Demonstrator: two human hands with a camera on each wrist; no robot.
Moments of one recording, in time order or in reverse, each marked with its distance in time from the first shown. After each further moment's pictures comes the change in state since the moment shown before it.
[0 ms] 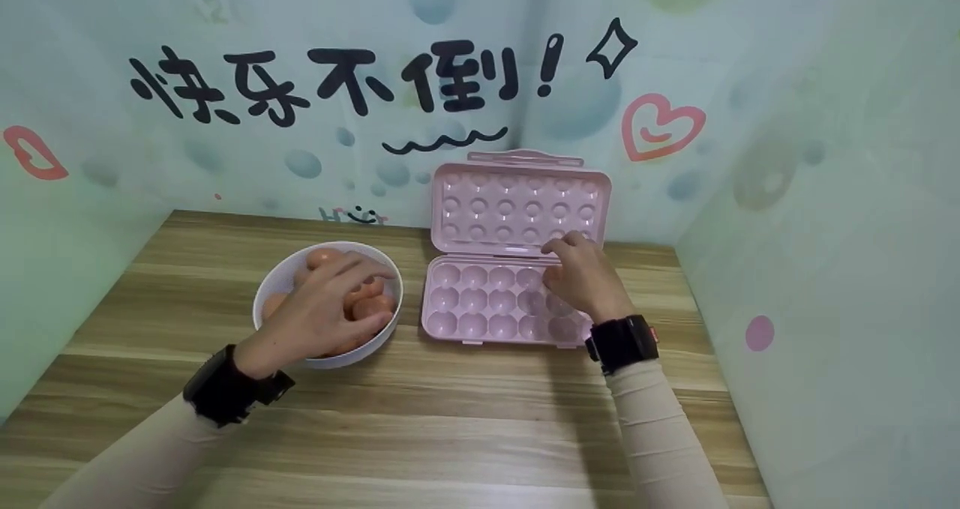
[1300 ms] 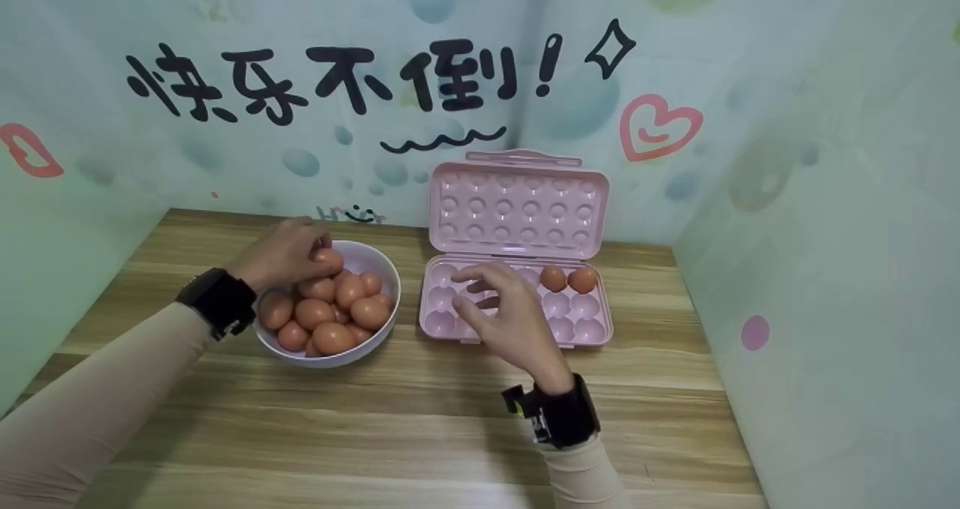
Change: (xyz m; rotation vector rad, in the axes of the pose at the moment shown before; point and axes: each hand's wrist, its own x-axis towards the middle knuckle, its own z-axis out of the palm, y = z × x) left_hand 0.041 -0.112 -0.022 0.123 -0.281 -0.346; right_hand -0.023 -0.127 0.027 0.589 0.170 0.059
